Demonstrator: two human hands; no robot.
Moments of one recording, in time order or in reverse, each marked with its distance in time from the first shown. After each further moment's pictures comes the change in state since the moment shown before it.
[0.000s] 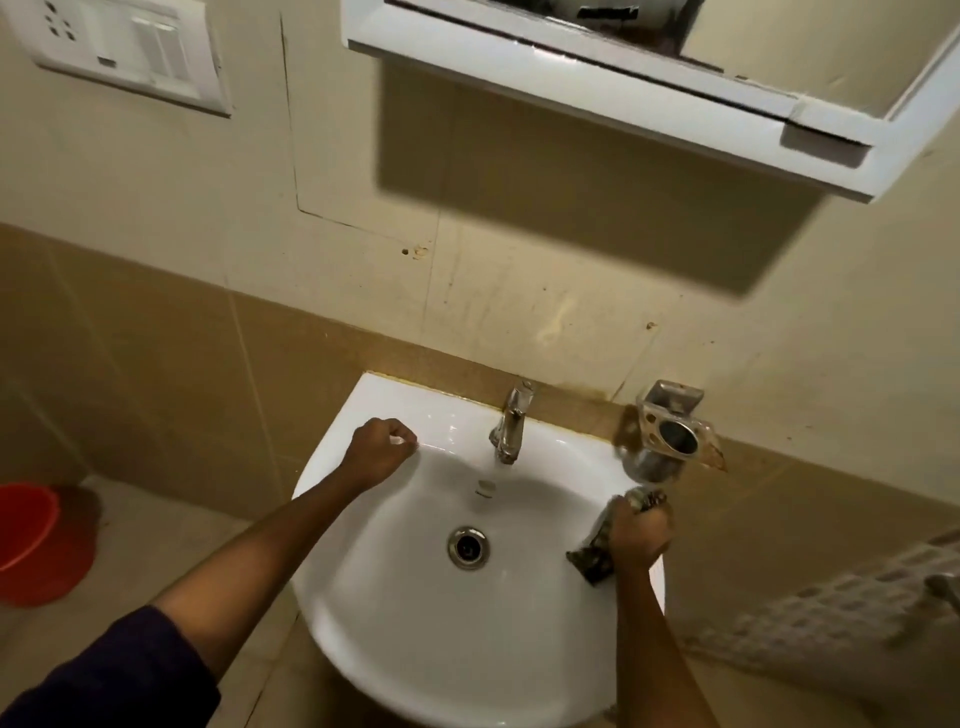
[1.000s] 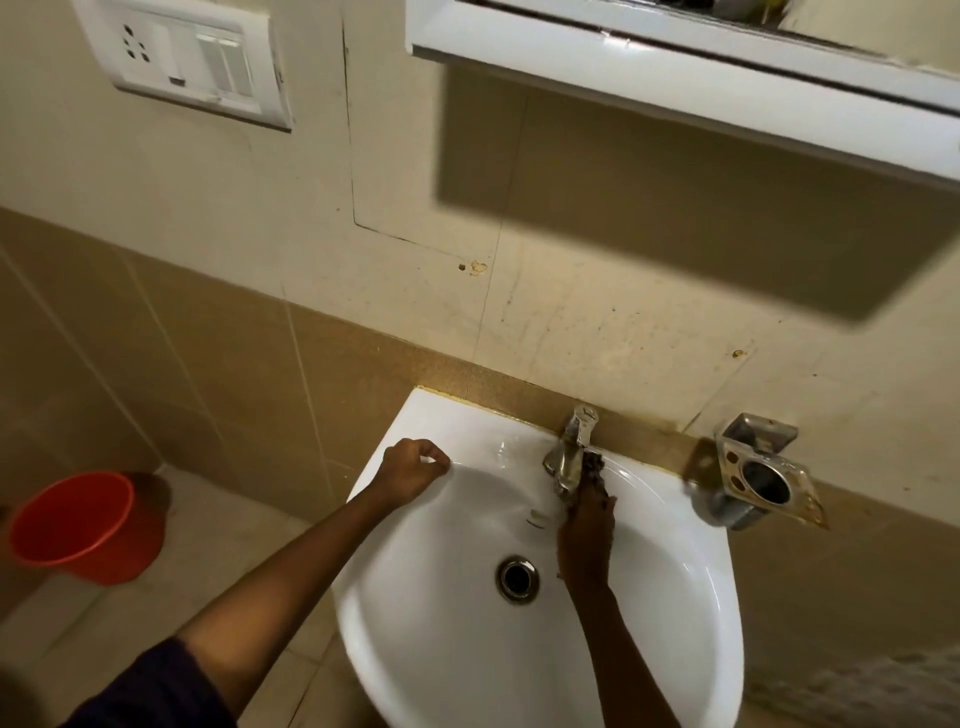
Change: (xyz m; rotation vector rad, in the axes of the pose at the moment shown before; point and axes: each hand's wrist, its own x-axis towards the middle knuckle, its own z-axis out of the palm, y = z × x) left_hand 0.015 -0.016 -0.015 0.020 -0.009 -0.041; right_hand -0.049 -0.037 0.112 -0.064 -0.150 -0.530
